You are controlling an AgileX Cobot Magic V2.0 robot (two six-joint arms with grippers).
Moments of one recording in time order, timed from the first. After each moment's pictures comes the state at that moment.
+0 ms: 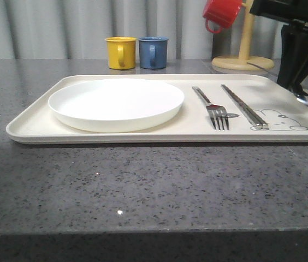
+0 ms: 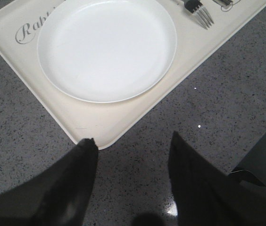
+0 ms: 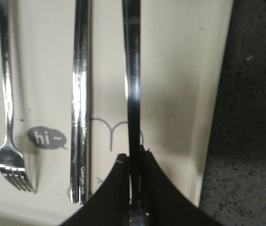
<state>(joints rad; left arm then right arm) -0.63 0.94 -0.98 -0.04 0.91 0.16 0.11 1.76 -1.50 0.27 1.22 0.07</state>
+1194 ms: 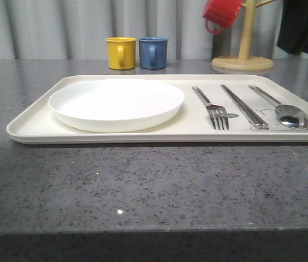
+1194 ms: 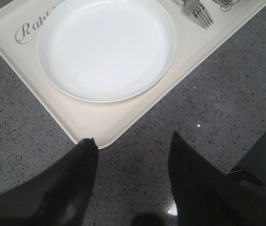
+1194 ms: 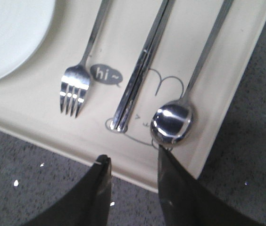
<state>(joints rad) -0.63 0.94 -0.98 -0.04 0.91 0.16 0.33 1.35 -1.28 0.09 1.12 0.00</state>
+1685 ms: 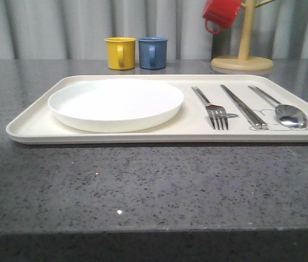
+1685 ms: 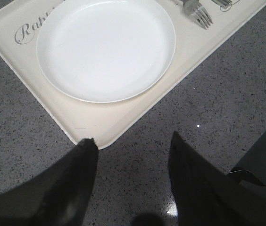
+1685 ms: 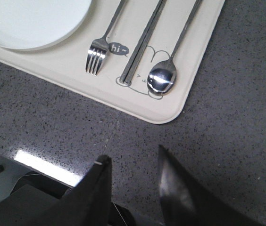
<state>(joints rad) -0.63 0.94 -0.98 -0.04 0.91 0.16 0.33 0.83 -1.06 0.08 1.15 0.00</state>
